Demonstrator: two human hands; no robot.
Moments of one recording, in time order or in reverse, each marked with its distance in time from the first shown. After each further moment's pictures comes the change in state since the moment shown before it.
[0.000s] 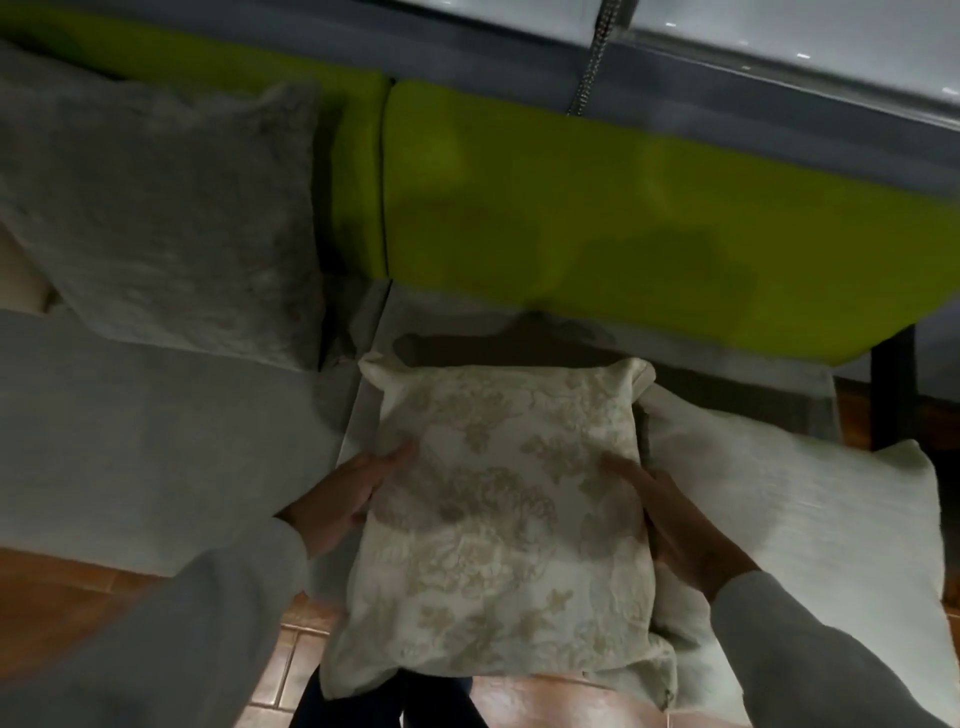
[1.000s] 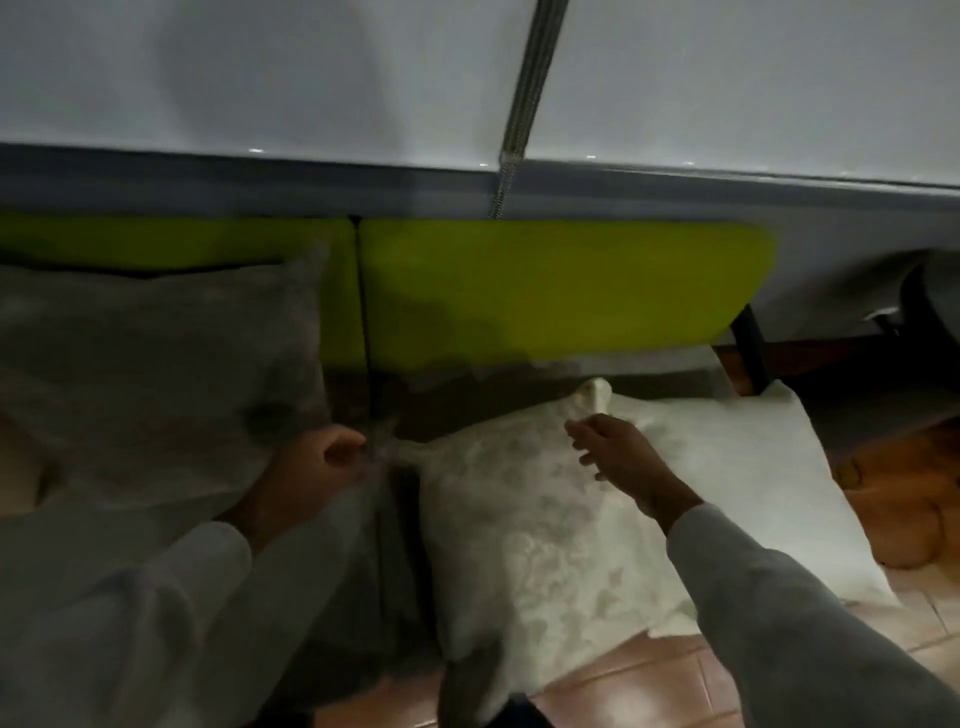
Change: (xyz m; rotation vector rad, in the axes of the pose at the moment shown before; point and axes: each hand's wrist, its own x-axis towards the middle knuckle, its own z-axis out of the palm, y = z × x) left_hand -0.045 0.126 -0.138 0.791 0.135 0.607; right_hand -0.104 -0.084 0.120 -0.257 0.390 -0.371
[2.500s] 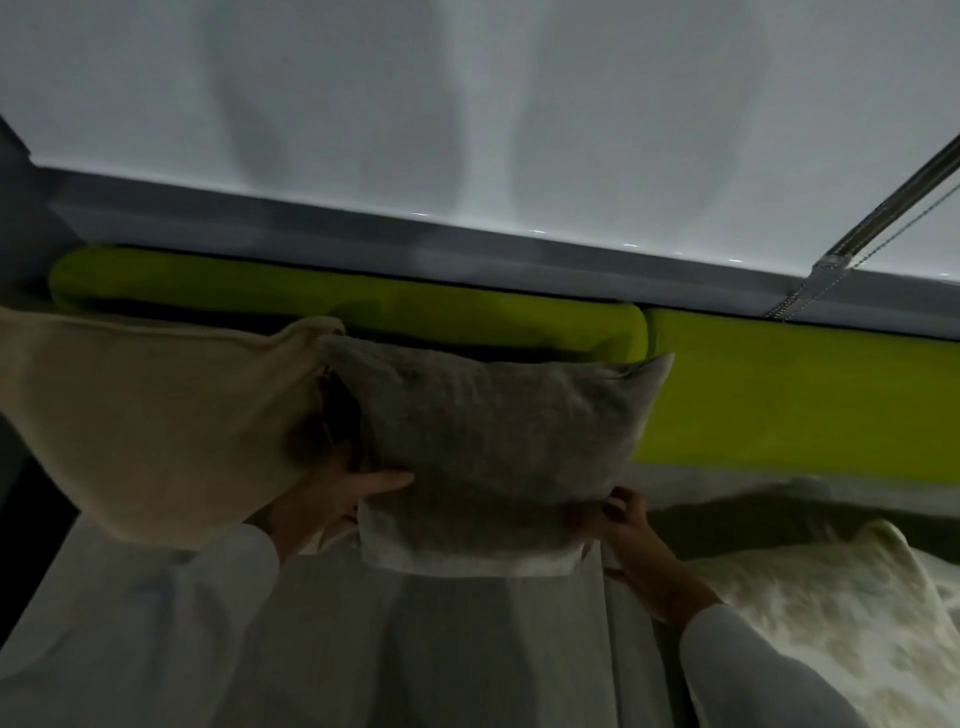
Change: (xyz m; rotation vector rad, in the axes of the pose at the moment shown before) left_hand 0.041 -0.211 -0.285 -0.686 -0.011 -0.179; right_hand 0.013 -0.204 0.322 0.435 -0.213 0.166
